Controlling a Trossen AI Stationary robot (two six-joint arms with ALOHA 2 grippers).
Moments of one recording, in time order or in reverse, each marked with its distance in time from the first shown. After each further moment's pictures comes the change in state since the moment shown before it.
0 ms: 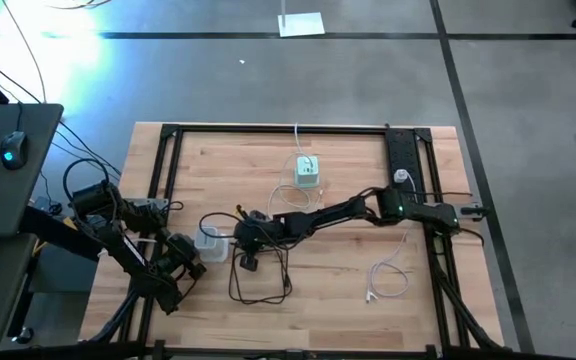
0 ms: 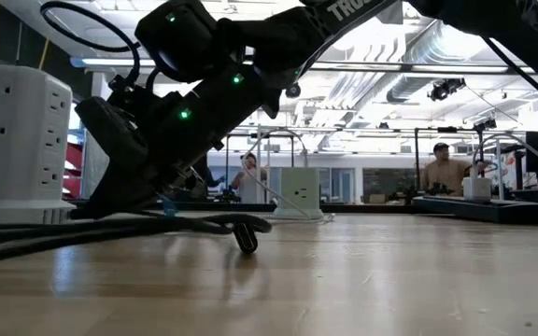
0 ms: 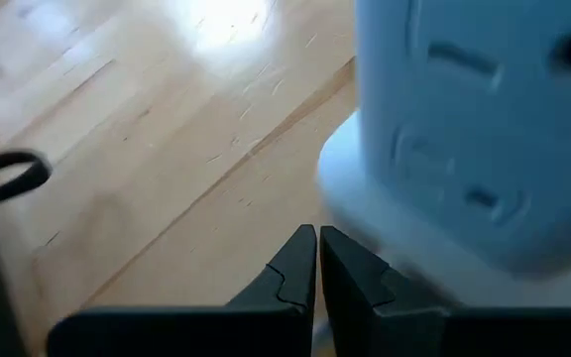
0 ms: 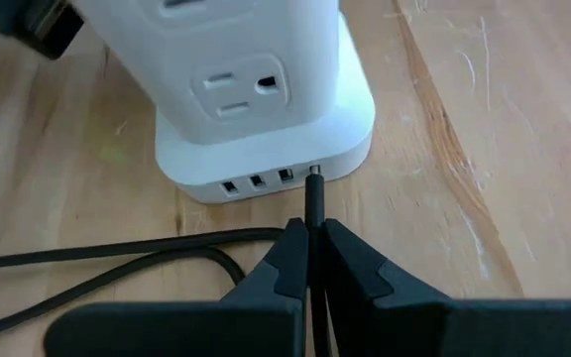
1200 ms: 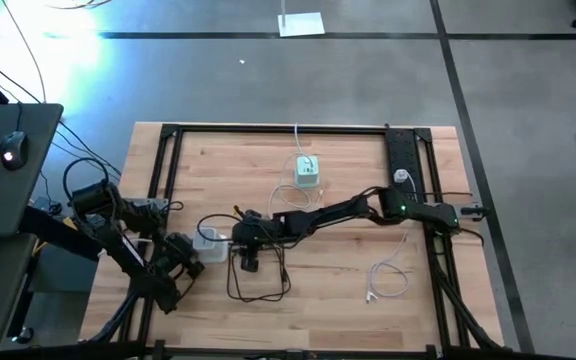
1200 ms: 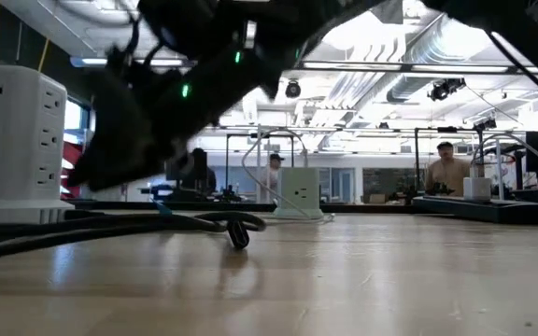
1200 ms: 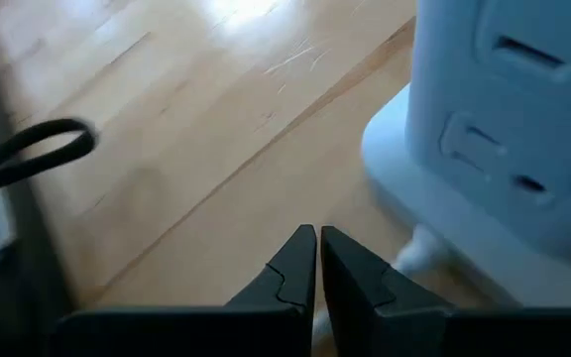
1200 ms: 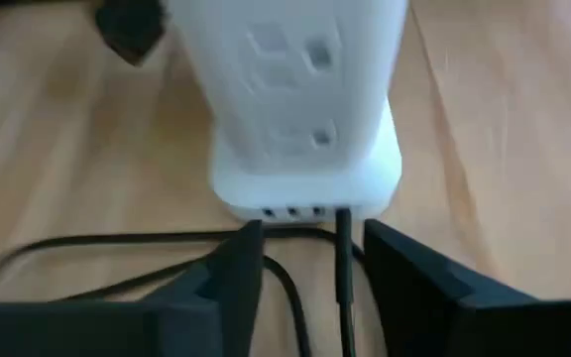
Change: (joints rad) left arm -0.031 -0.025 0.050 -0.138 0.164 -0.065; right arm 0.010 -0.071 0.015 -0.091 -0.024 -0.127
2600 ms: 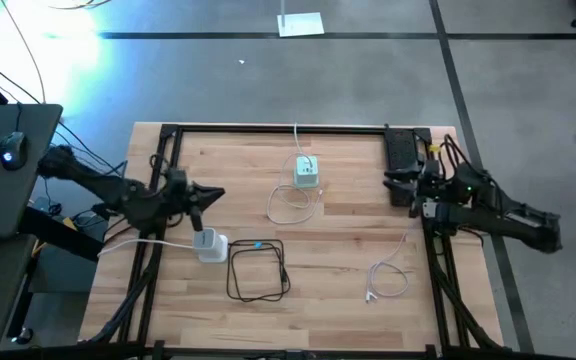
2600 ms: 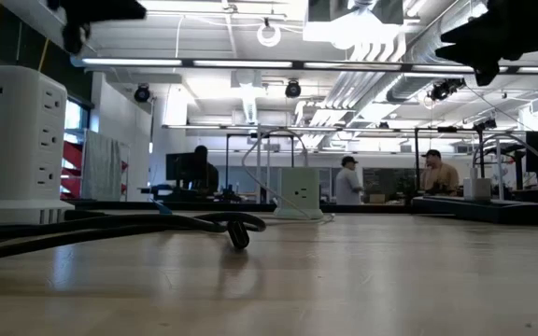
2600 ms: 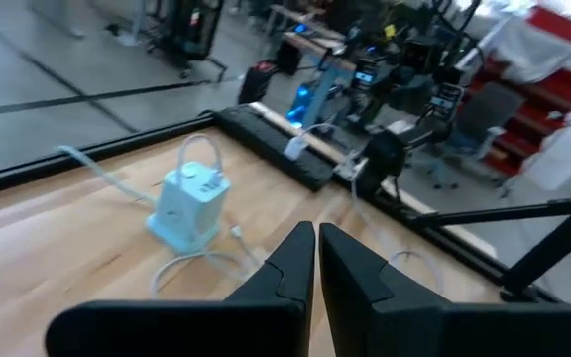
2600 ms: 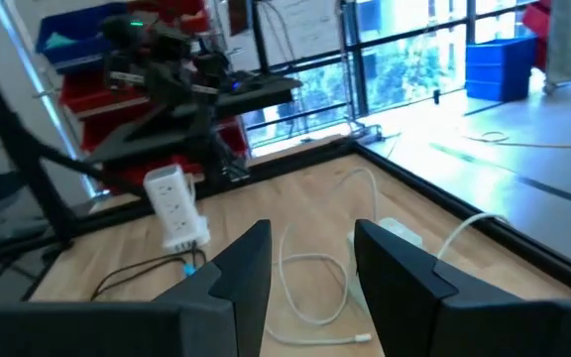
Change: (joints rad) left arm 0.764 -1.033 -0.174 1.099 -0.192 1.523; right arm -0.436 -2.260 -1.504 -0.132 -0.094 0.076
